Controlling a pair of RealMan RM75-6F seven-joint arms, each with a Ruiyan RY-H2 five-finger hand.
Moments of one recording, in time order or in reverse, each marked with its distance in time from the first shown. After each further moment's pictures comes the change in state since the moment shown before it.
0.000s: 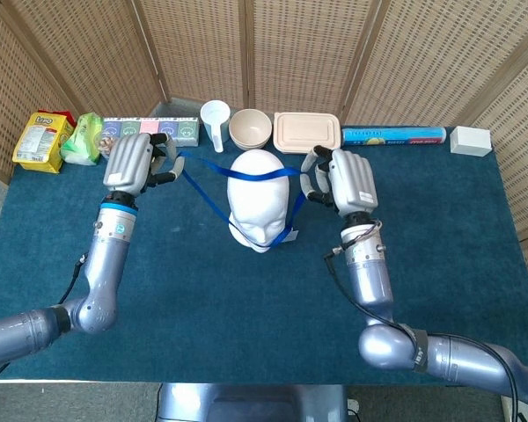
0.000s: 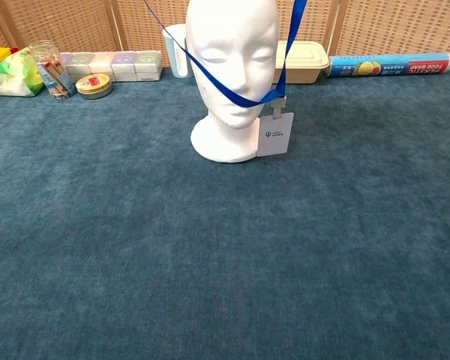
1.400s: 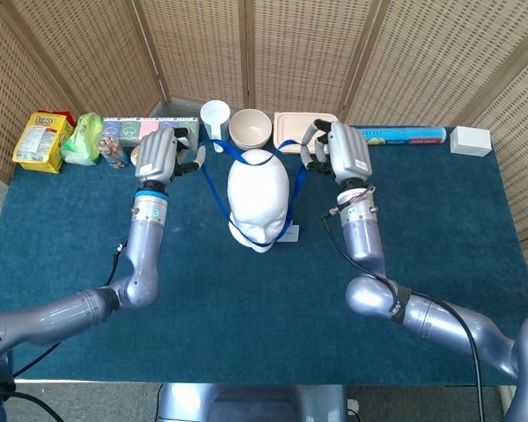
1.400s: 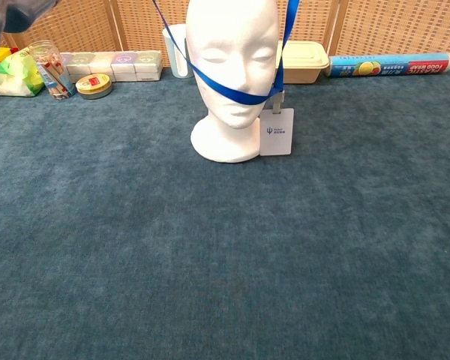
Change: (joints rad) left arm -0.161 -0.236 -0.023 0.348 -0.101 -0.042 -0.023; right arm 0.158 -0.030 -0.053 0.386 0.063 -0.188 0.203
